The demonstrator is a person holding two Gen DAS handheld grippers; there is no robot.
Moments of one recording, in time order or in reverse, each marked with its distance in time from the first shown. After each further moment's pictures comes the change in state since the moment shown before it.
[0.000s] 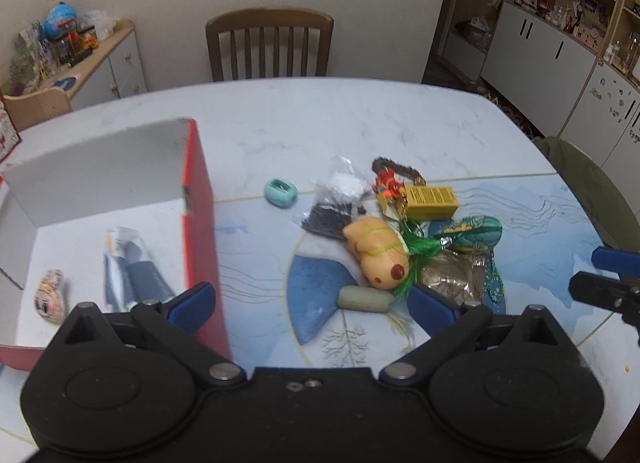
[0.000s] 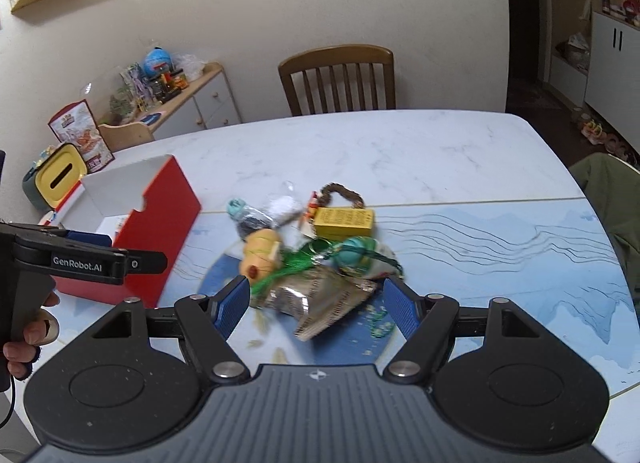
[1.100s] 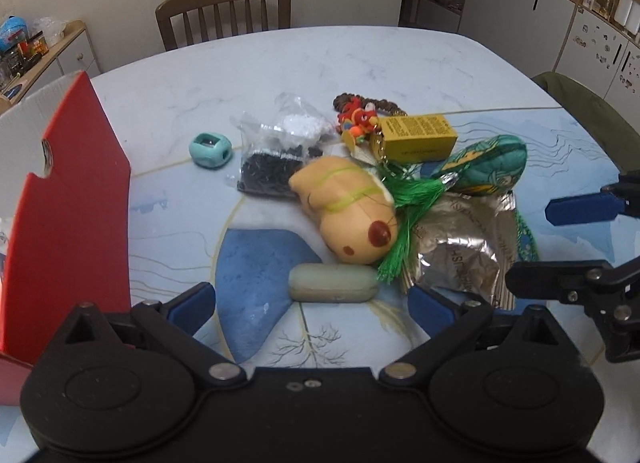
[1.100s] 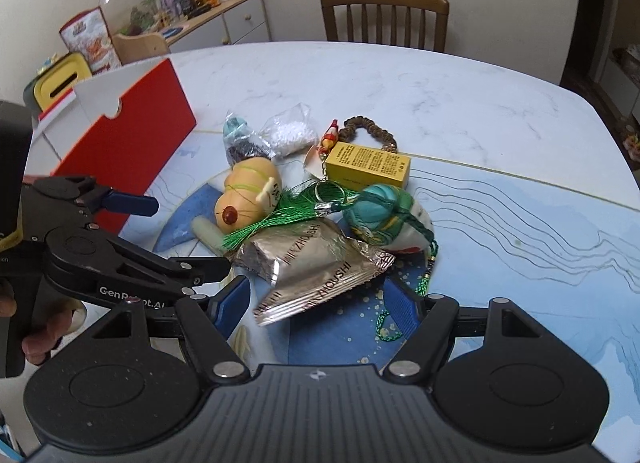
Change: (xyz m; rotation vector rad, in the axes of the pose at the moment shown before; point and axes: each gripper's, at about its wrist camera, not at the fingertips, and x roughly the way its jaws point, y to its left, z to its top) left arm 0.092 -0.039 -0.028 0.131 0.038 -0.014; right arm 0.098 -0.002 -0.011 -0.192 0.179 0.055
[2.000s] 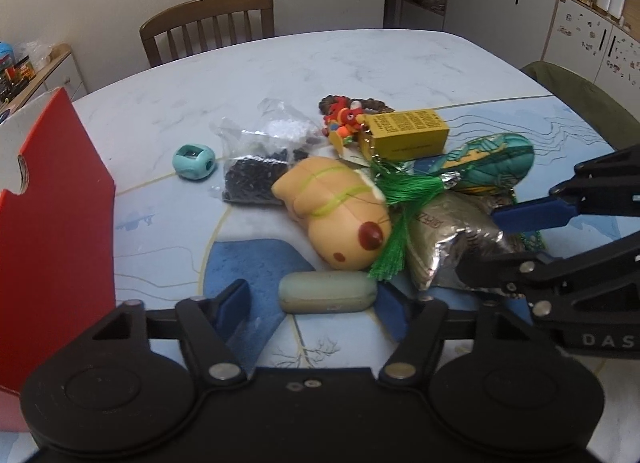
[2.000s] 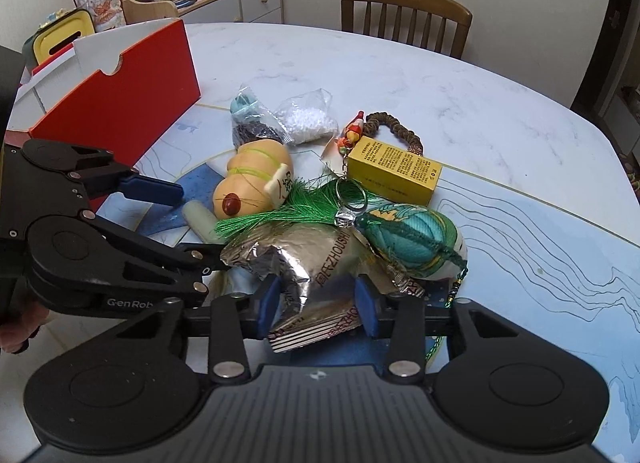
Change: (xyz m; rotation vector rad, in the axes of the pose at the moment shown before) left arm 0.009 -0.006 -0.001 0.064 -0.046 -0.007; right arm 0.032 0.022 0.003 -0.111 0.015 -0.052
